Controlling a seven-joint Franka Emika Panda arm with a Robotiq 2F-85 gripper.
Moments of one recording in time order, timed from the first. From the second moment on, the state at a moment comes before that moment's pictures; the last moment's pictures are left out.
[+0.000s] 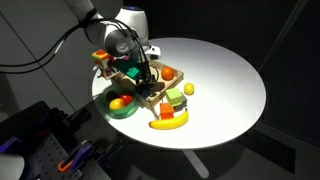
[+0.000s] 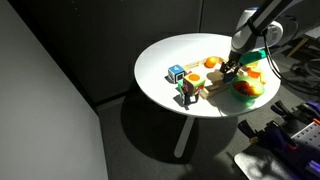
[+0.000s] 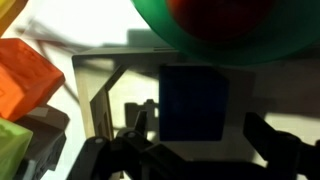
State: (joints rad) arm -0.07 0.56 -0.01 -2.21 0.06 2.76 -0.05
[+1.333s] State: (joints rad) arm -0.01 0.40 -0.09 -2.19 0.04 2.56 0.10
